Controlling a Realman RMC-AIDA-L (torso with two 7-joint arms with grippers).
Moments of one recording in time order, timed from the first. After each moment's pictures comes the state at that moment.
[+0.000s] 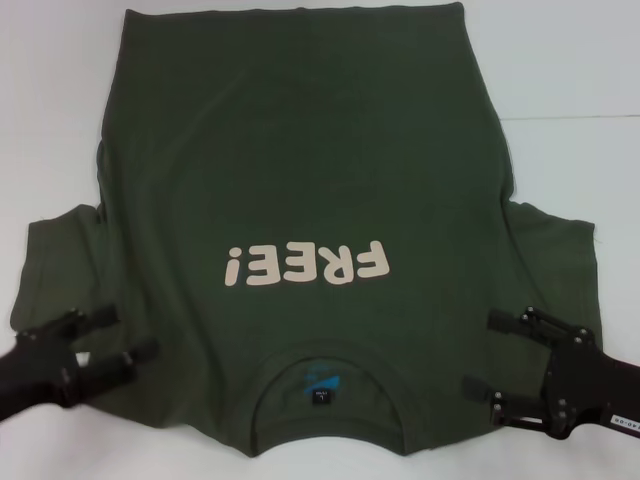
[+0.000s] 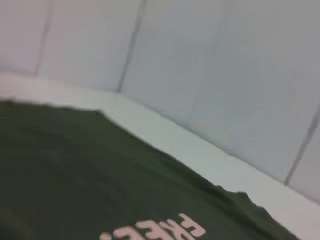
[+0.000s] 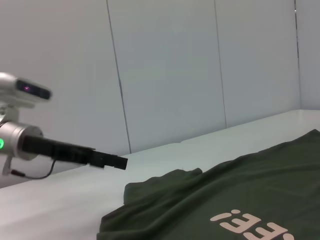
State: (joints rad) left arm -0.30 -2.15 0.32 0.71 2.07 1.68 -1.31; right arm 0.37 2.09 -0.35 -0.40 -2.11 -1.68 0.85
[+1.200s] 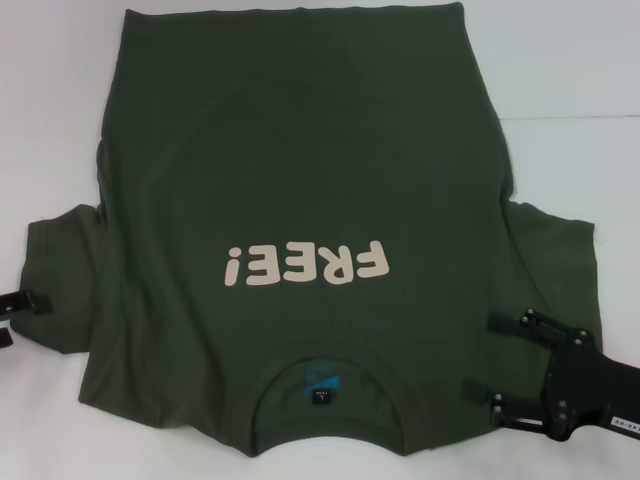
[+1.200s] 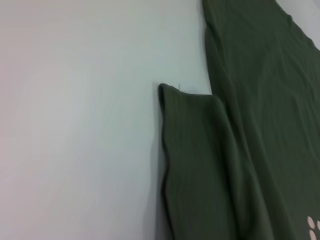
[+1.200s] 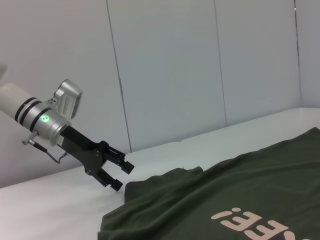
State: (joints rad) left arm -0.48 -2.04 0.27 0.82 2.51 1.39 -2.38; right arm 0.37 2.09 -0.35 -0.40 -2.11 -1.68 0.86
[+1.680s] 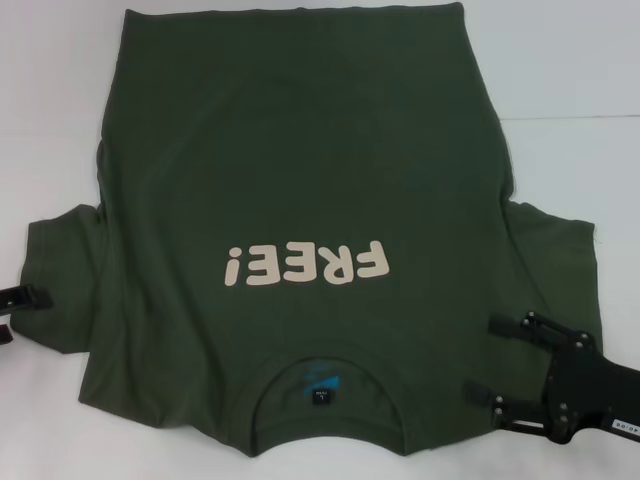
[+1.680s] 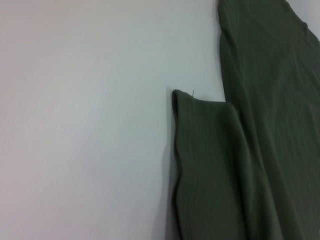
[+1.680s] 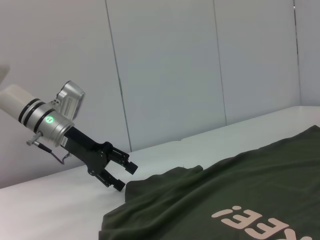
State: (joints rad) left arm -0.49 -2.04 0.29 0.81 2.51 1.34 -2.42; right arm 0.36 2.09 -0.36 -0.40 -2.11 -1.68 0.86
